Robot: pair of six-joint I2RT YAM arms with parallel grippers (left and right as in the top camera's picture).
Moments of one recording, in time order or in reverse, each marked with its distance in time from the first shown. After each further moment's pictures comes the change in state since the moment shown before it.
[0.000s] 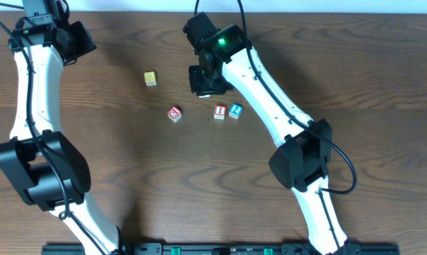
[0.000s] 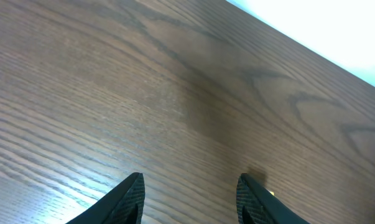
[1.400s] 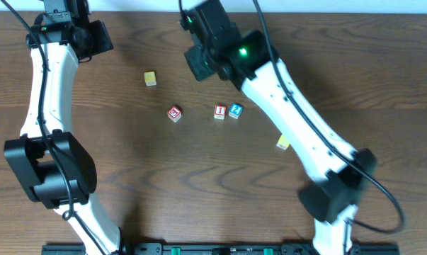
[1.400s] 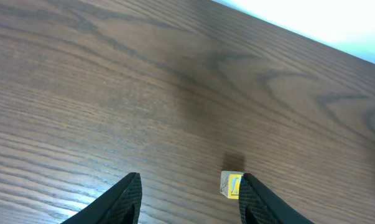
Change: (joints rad) left arm -0.074 0.000 0.000 0.004 0.016 0.073; right arm 0.039 -0.379 -0.307 0.398 0.215 -0.393
